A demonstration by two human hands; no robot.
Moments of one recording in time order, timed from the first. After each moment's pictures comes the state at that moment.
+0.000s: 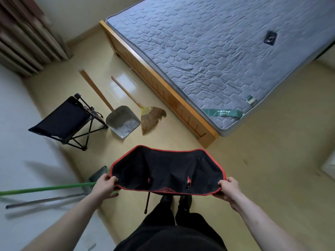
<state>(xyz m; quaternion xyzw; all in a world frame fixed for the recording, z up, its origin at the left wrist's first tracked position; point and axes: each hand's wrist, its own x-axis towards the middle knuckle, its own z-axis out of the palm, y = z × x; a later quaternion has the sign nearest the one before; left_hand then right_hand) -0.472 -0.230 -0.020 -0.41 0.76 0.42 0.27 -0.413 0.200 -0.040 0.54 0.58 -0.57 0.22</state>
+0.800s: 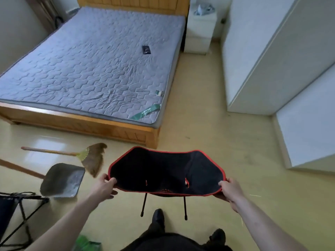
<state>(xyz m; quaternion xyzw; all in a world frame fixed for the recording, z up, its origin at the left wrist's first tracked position) -0.467 -0.117 0.040 -0.03 0.87 0.30 0.39 -0.144 0.192 -0.011 0.68 0.47 -0.56 -0.01</state>
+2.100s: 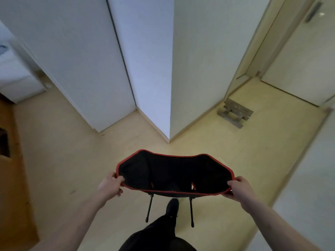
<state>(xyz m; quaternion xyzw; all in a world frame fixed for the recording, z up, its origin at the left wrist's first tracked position) 0.104 0.474 0.049 0.40 0.79 0.10 0.46 0.536 0.418 0.048 0.81 0.15 -0.49 -0.27</state>
